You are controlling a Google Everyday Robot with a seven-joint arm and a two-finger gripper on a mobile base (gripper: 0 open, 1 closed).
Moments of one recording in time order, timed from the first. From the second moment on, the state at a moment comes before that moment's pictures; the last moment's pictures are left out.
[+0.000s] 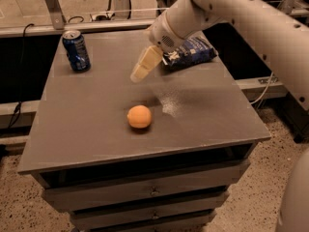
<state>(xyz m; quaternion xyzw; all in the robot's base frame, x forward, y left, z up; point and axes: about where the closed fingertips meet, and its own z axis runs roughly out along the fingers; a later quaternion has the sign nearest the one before) 0.661 0.015 0.908 -0.61 0.70 0.17 0.34</state>
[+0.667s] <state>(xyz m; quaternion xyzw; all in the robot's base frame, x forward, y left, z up) 0.738 0.105 0.898 -0.54 0.67 0.26 0.44</state>
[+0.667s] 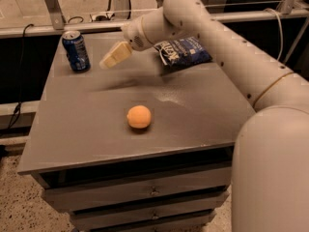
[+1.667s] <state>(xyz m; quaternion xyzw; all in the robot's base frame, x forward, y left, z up) 0.751 0.214 0.910 -0.50 0.62 0.36 0.49</state>
